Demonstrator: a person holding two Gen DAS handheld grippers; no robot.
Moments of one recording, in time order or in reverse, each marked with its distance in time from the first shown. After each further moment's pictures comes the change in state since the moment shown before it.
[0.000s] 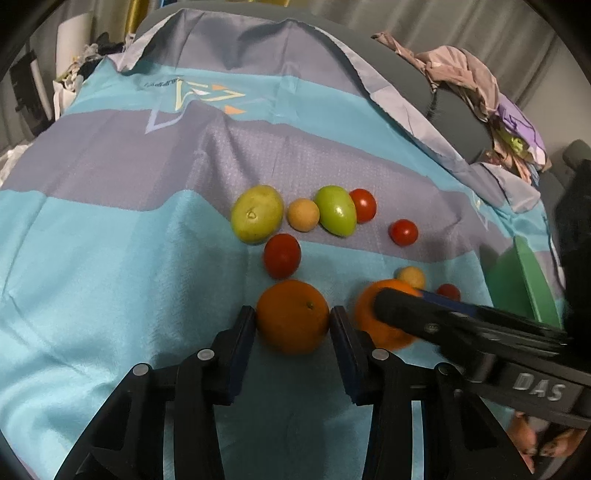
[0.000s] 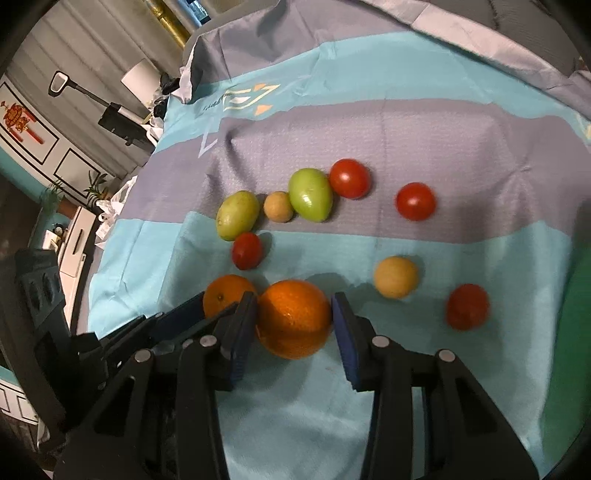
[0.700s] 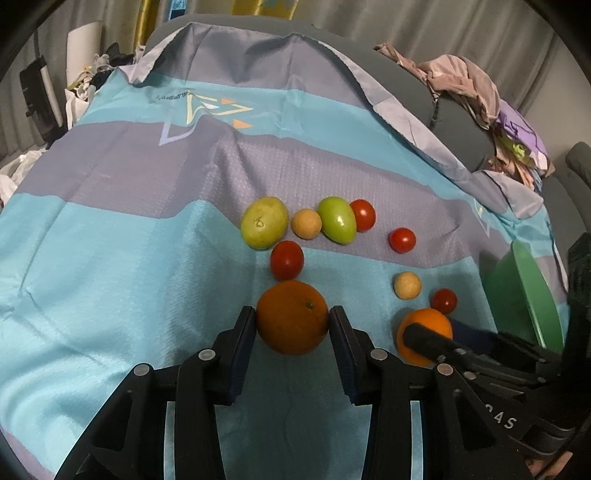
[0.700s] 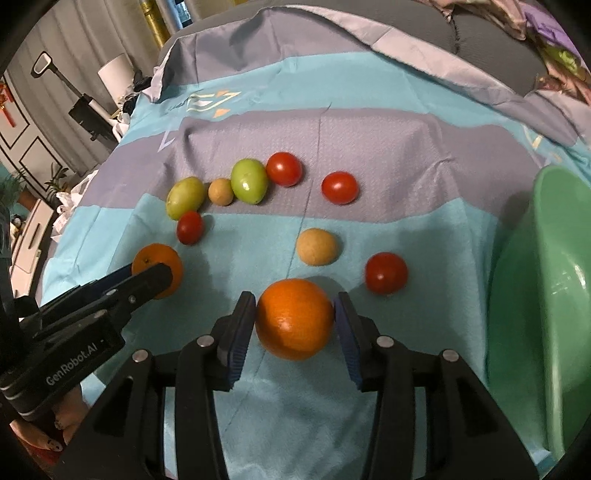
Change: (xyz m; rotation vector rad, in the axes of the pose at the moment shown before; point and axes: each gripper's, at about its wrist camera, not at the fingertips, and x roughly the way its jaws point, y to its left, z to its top) left arm -0.014 -0.004 -0.006 -0.009 -0.051 0.031; right arm -0.007 -0.015 -0.028 -0.024 -0.037 -0.158
